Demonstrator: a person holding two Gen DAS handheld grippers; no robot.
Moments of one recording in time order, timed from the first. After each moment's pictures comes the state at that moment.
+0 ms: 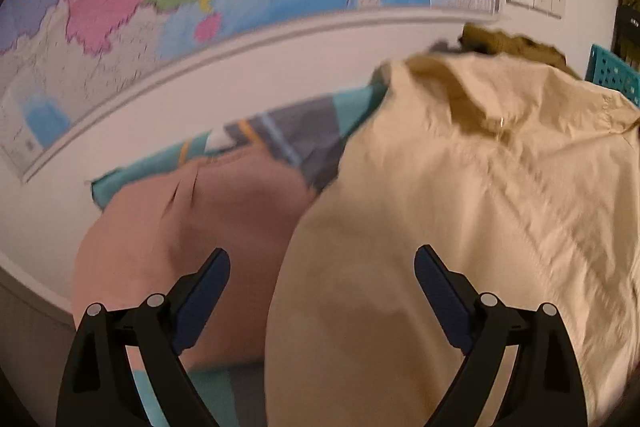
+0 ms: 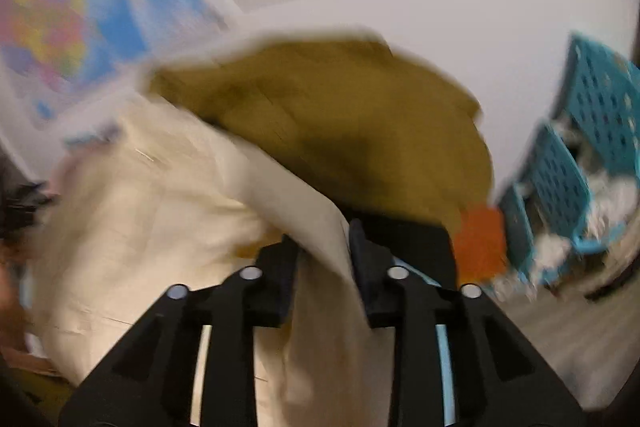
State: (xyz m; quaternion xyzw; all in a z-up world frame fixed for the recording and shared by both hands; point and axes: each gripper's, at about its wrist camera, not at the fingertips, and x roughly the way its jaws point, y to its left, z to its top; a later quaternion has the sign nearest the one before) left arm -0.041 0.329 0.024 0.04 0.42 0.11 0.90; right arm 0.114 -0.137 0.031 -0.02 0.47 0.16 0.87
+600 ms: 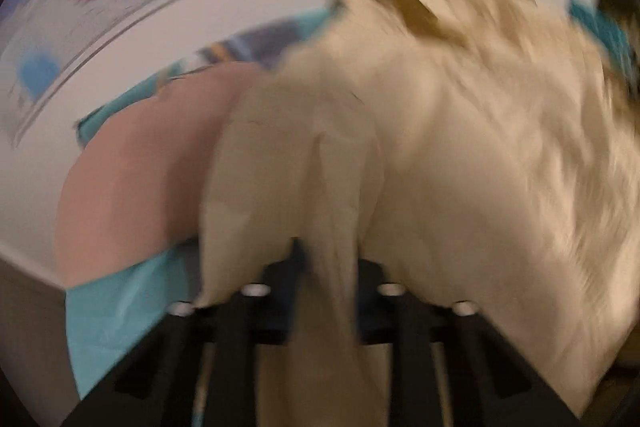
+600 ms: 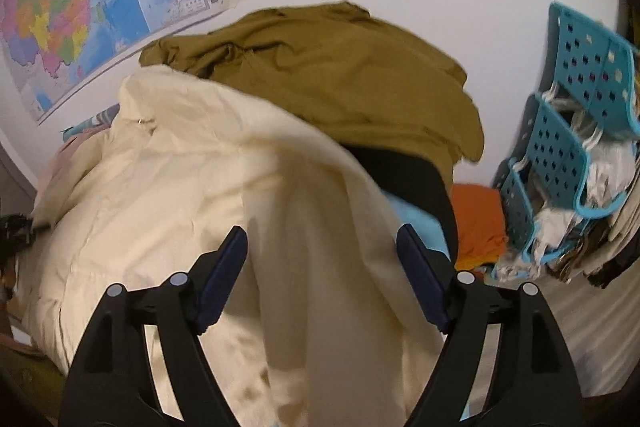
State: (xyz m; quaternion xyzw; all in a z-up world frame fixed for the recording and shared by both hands) left arm -0.096 0.312 -0.007 0.02 0.47 0.09 0.88; right arm 0.059 -0.172 0.020 0.01 0.44 0.20 0.88
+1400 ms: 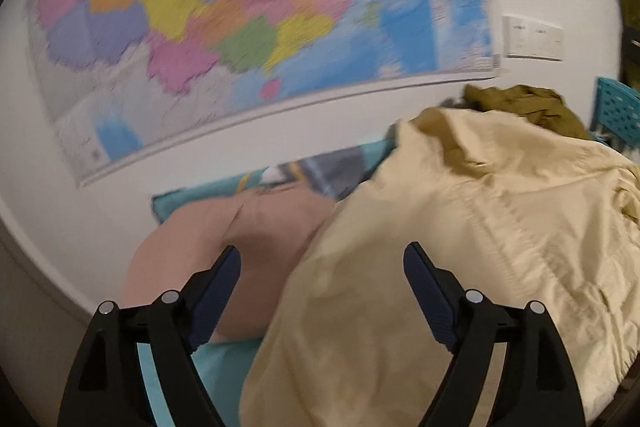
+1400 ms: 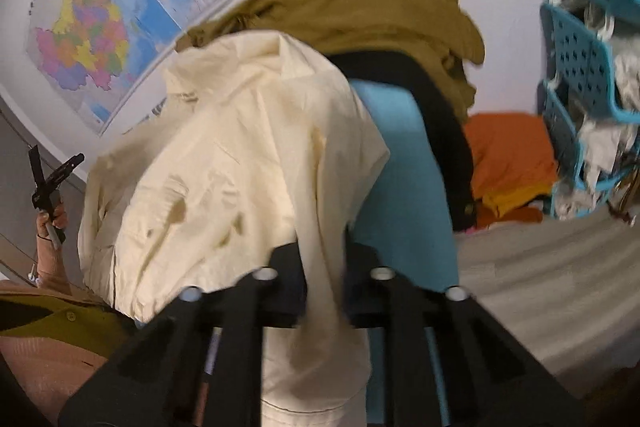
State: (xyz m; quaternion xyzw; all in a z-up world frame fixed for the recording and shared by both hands) left arm -0.104 0.298 0.085 0.06 0.33 0.15 0.93; right arm 0.007 -0.255 0.007 0.11 0.46 0.28 0.84
